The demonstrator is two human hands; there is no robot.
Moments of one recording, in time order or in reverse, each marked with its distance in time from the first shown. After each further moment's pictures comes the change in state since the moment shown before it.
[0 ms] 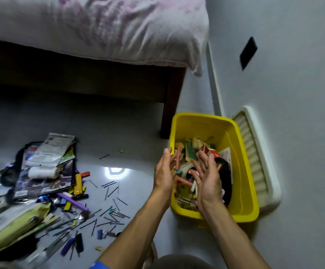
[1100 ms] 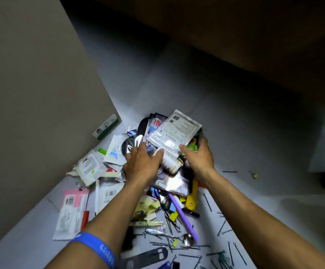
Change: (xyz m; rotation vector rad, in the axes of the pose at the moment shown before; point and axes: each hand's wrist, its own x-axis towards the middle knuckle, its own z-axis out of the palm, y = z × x) left_hand 0.127 0.044 -0.456 0.943 0.735 -0.231; right_hand 0.083 0.259 0.401 -0.937 -0.534 0.022
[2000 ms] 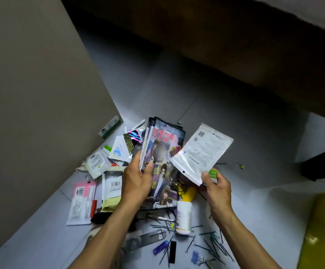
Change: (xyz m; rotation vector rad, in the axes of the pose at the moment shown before) left_hand -0.093 -0.018 -0.025 -0.438 0.129 0.208; right_hand -0.112 0.065 -0.054 0.547 0.068 -0.009
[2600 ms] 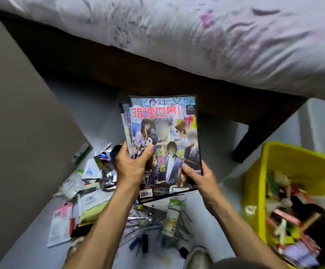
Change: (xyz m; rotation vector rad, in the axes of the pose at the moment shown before) left_hand -0.088 0.158 0.019 -0.617 -0.071 0.122; right_hand -0.091 -0.121 -0.109 0.027 -0.118 -0.092
